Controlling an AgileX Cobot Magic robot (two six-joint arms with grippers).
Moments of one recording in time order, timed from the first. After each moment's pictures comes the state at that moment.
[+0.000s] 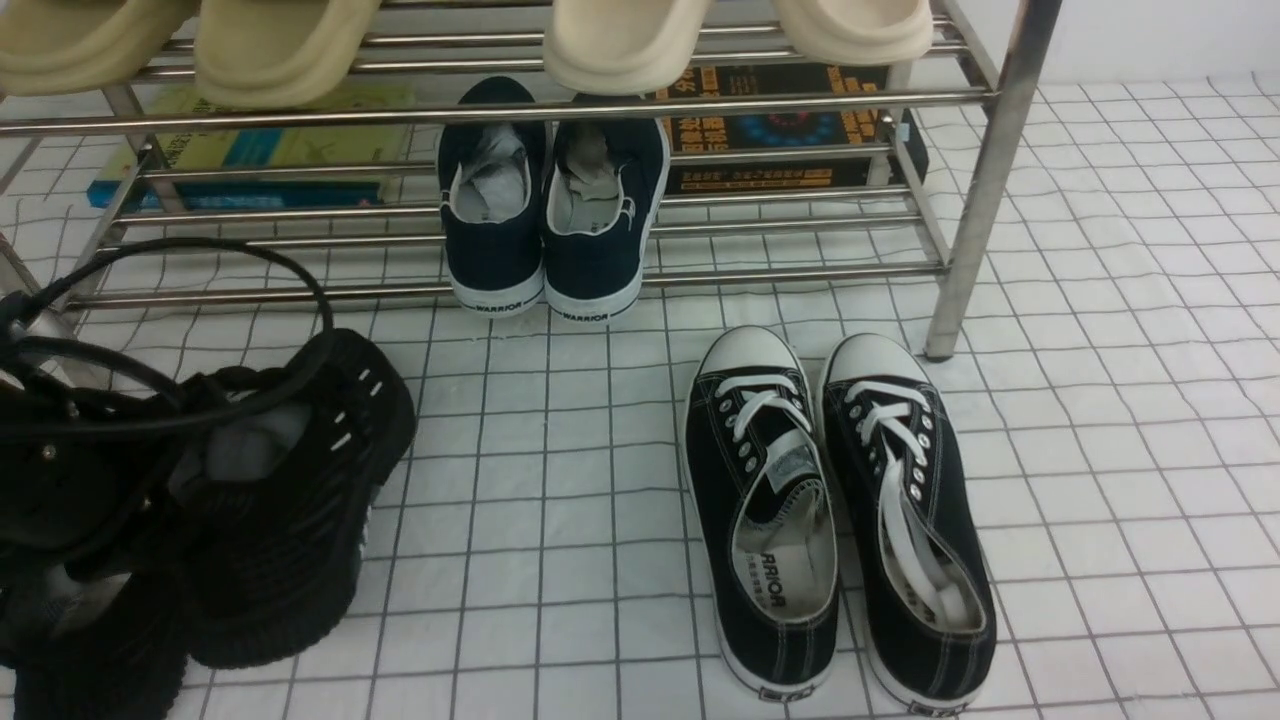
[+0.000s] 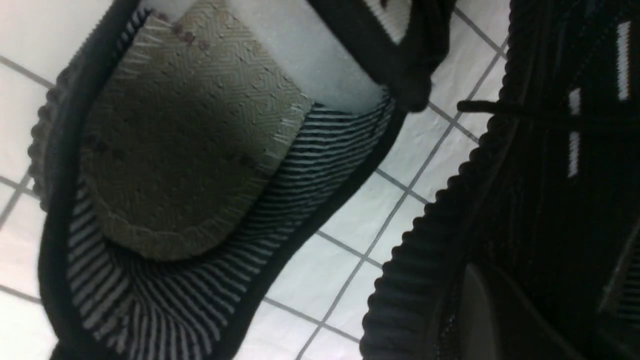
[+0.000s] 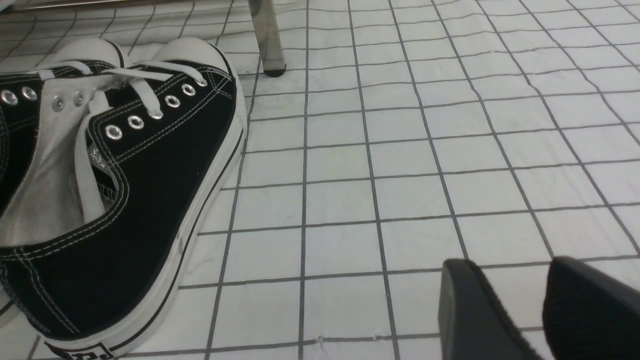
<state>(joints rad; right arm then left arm) 0.07 -0.01 0.01 -0.04 0.39 0.17 0.07 1.31 -0.84 -0.24 0.84 -0.42</state>
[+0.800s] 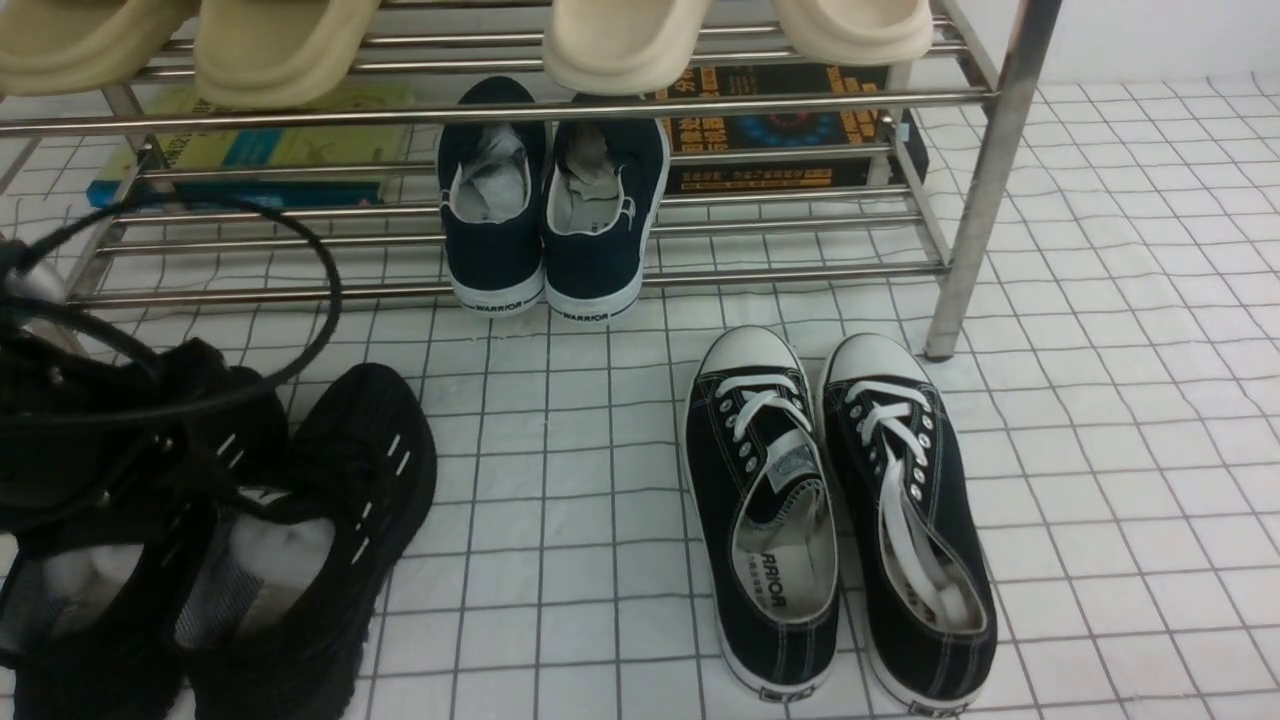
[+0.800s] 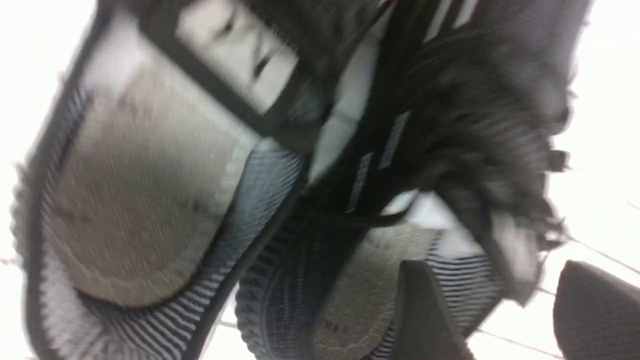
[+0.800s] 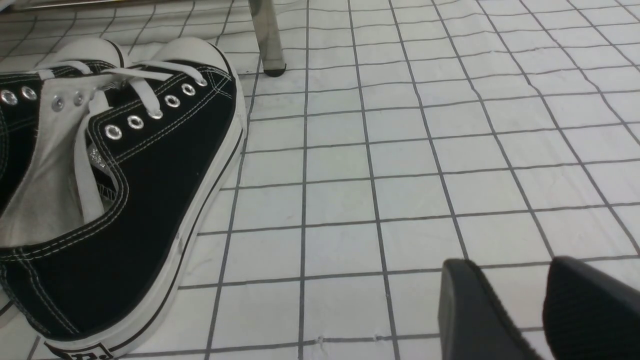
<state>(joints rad) 0.07 -0.01 0.01 -0.04 0.39 0.17 0.07 1.25 -0.93 -0.26 0.89 -0.28</state>
